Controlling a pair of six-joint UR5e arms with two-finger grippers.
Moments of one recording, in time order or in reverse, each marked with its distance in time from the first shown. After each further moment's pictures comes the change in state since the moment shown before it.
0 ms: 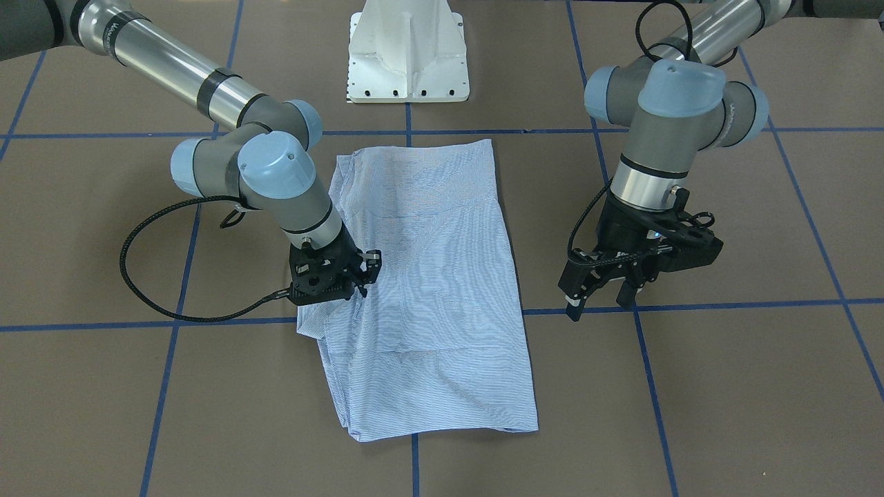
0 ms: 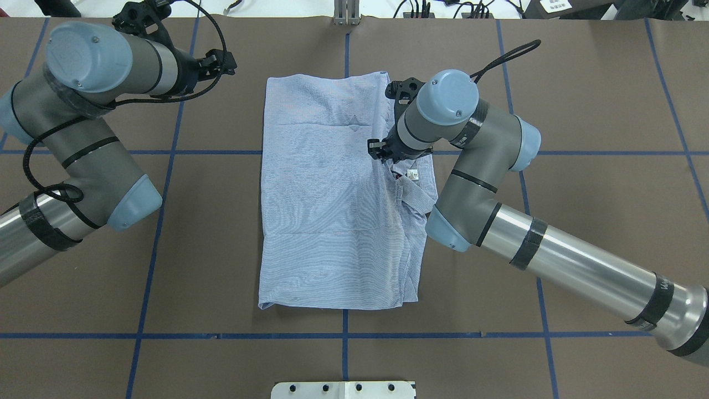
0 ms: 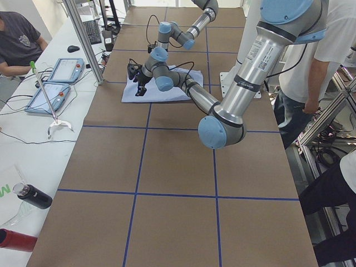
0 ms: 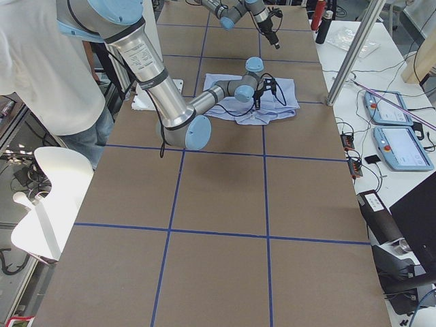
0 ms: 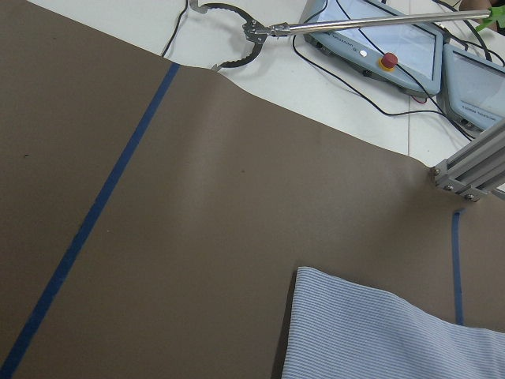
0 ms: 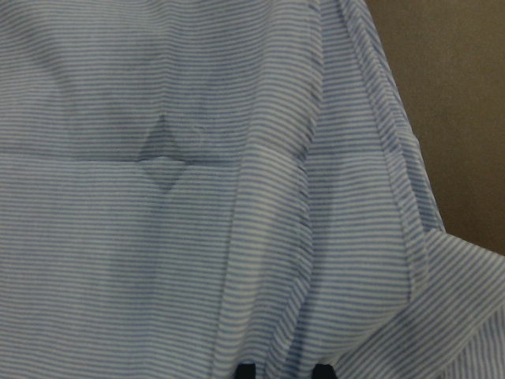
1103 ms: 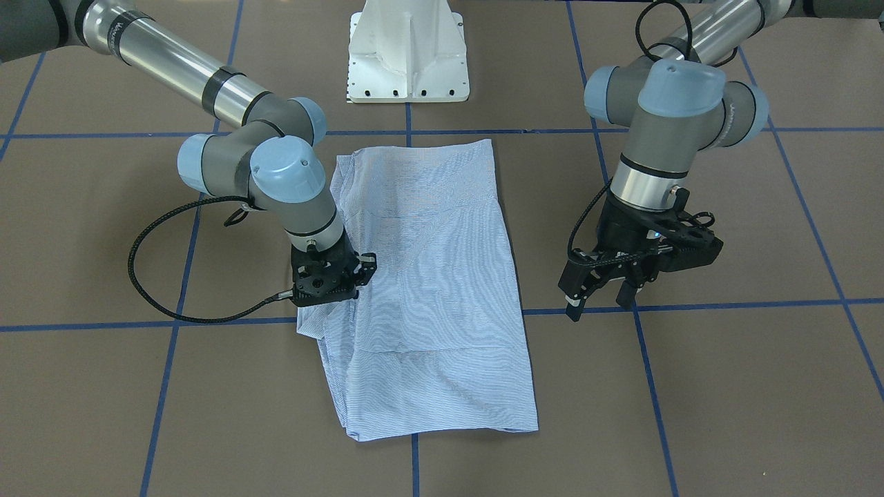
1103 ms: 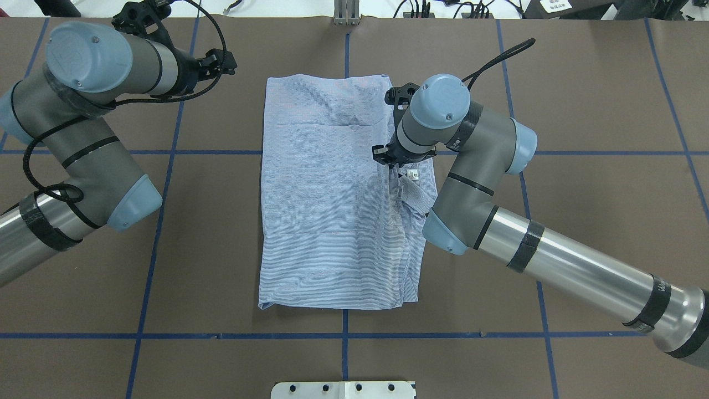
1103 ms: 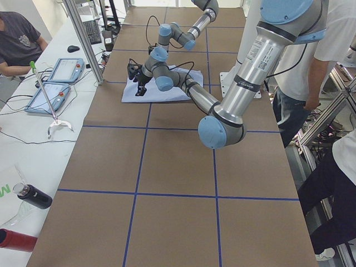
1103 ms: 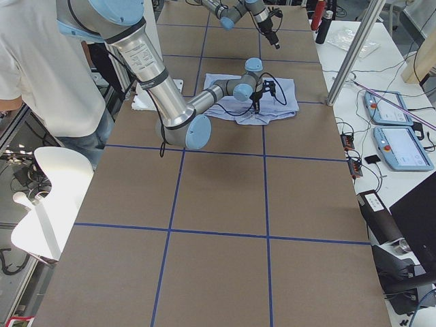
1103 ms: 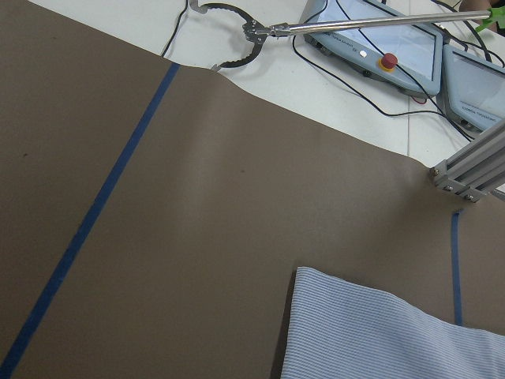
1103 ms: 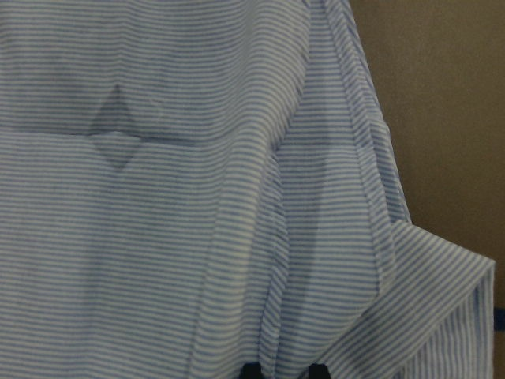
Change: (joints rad) left arm 0.000 0.000 0.000 0.000 0.000 -0.005; right arm -0.007 0.004 0.003 -0.088 -0.024 -0.064
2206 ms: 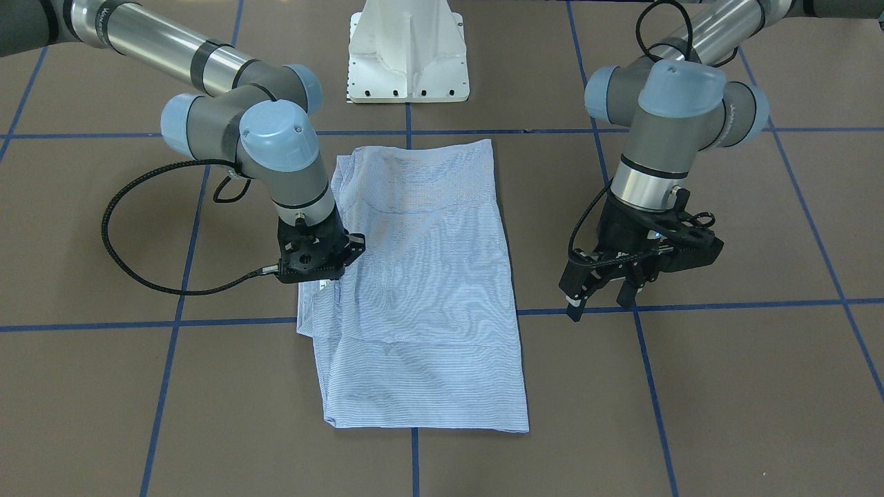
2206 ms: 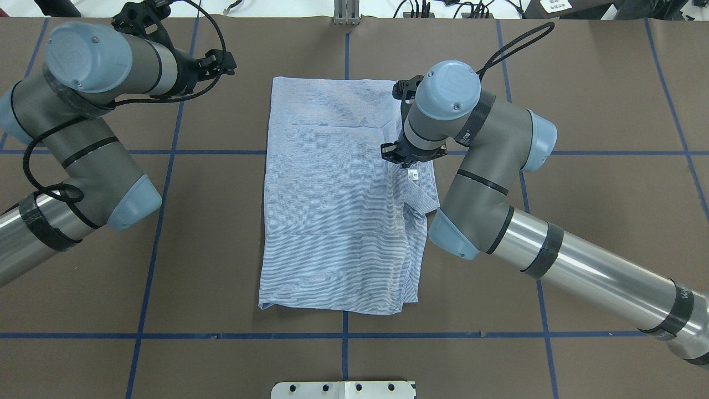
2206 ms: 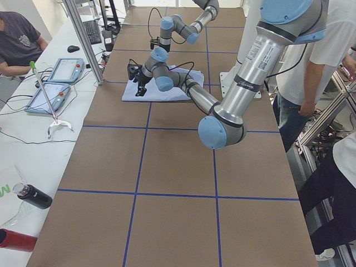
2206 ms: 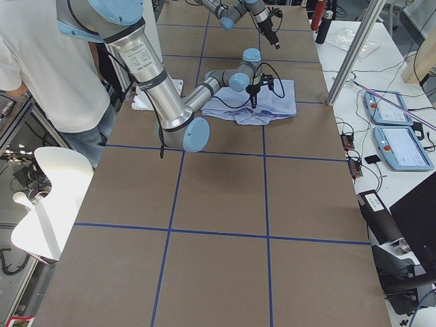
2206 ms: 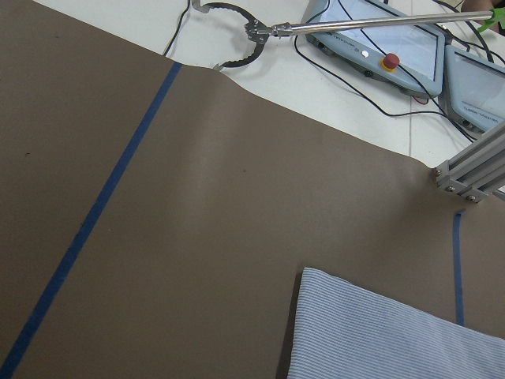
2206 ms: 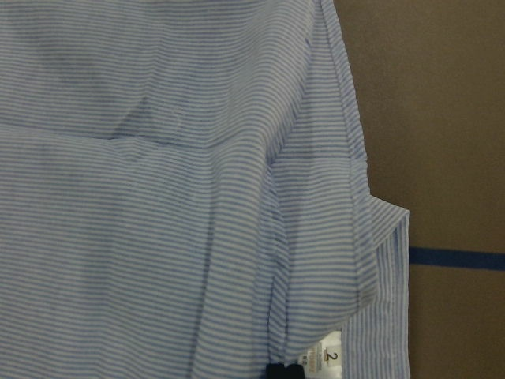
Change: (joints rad) left arm 0.000 0.002 0.000 0.000 0.000 -0.001; right arm 0.011 -0.042 0.176 -0.209 0.003 -0.004
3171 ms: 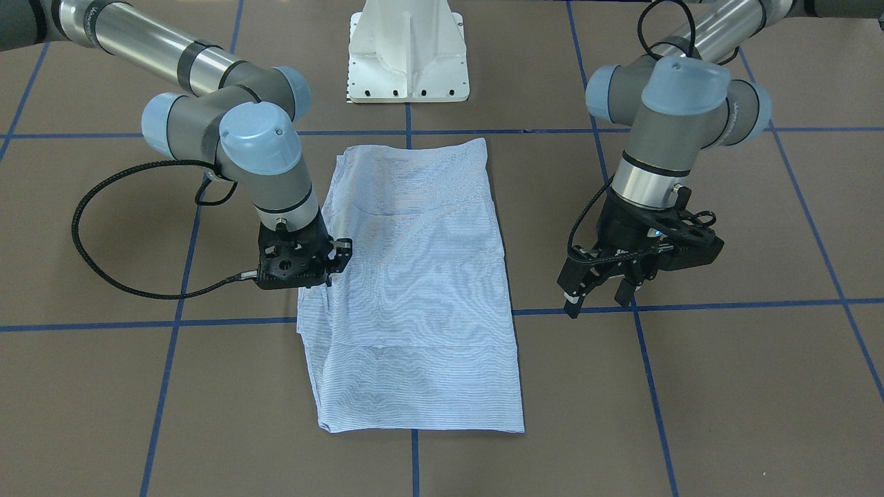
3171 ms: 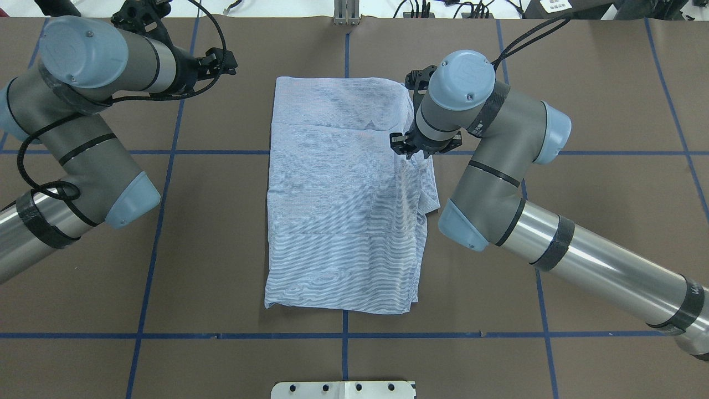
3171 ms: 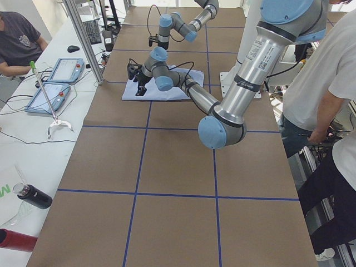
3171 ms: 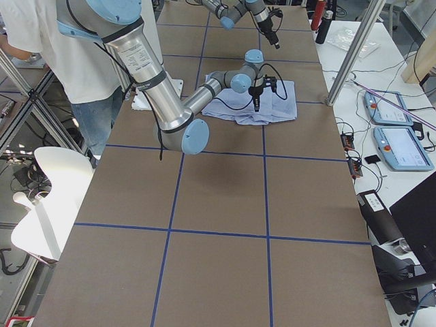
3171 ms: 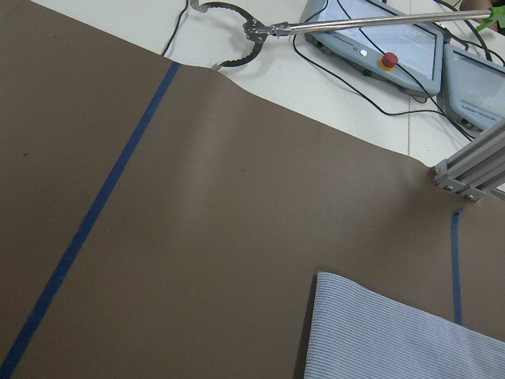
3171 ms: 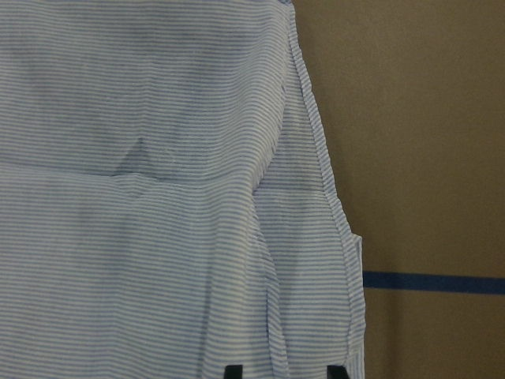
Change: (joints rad) left arm -0.011 -0.003 -0.016 -0.001 -0.053 0.007; right arm 0.030 -0.008 0.008 -0.001 -0.001 -0.001
